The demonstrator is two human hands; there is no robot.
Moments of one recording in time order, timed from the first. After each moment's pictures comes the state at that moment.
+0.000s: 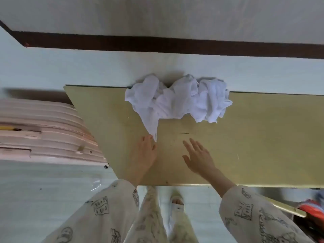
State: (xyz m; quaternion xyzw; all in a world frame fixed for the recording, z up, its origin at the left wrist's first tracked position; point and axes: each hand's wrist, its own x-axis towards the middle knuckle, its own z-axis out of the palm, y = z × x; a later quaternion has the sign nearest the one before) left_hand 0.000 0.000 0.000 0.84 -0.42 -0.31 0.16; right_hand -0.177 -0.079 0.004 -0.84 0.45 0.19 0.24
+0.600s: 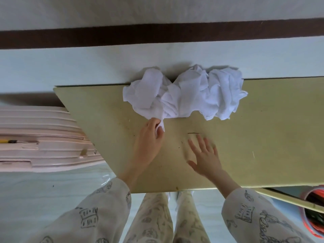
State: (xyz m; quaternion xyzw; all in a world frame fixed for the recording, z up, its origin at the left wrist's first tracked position) left_hand 0.038 -0.053 0.030 0.80 -0.47 -0.24 0.29; right_hand -0.158 -0.092 -0.028 -0.81 0.47 0.27 0.23
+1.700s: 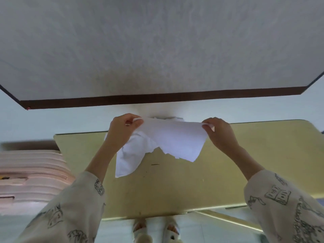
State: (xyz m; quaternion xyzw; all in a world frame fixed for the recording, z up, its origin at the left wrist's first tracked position) left_hand -0.017 -0.090 0.216 0.73 -0.47 -0.24 0.43; right_hand -0.281 -0.210 0.186 -0.80 0.53 -0.19 0.20
